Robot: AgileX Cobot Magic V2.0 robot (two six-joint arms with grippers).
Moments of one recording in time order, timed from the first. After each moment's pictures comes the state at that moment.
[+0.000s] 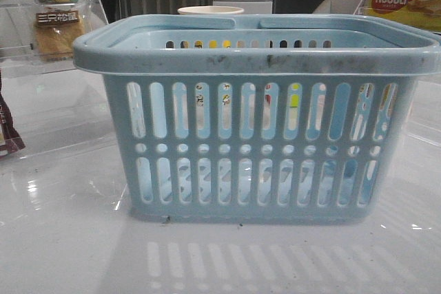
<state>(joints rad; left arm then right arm) -0.05 0.00 0.01 0.07 0.07 -0.03 -0.04 -0.01 0.03 0.06 0.03 -0.06</state>
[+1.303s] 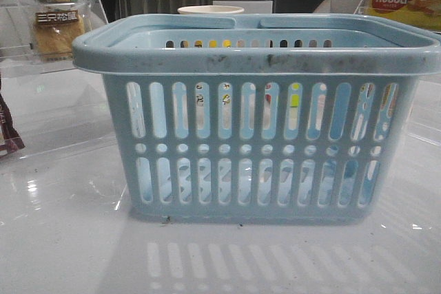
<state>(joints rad) -0.05 0.00 -0.16 0.06 0.00 -0.03 -0.04 -0.01 -0.16 0.08 0.09 -0.06</state>
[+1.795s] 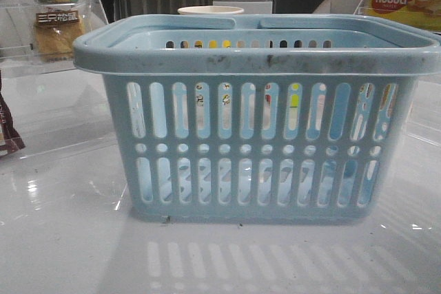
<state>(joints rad) -0.05 0.24 -0.60 0.05 0.41 -0.03 -0.04 0.33 -0.60 0.08 0.36 -0.06</state>
